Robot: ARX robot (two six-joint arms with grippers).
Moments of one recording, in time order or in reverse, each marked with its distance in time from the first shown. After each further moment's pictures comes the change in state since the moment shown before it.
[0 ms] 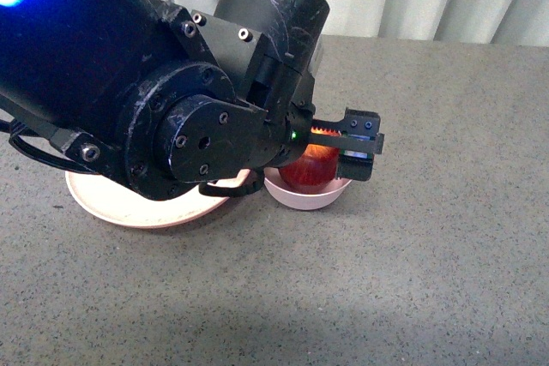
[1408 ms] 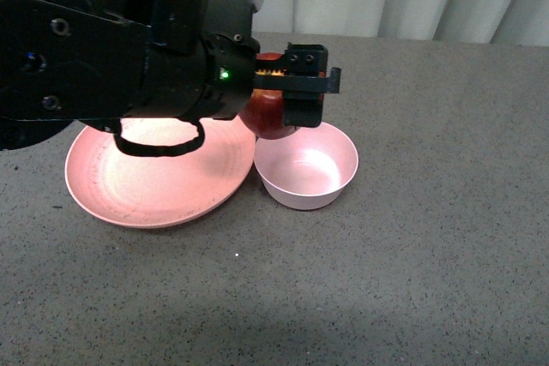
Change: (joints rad) left arm 0.098 -0.206 -0.140 0.033 0.066 0.028; right arm 0.000 0.000 0.000 0.000 0.000 0.000
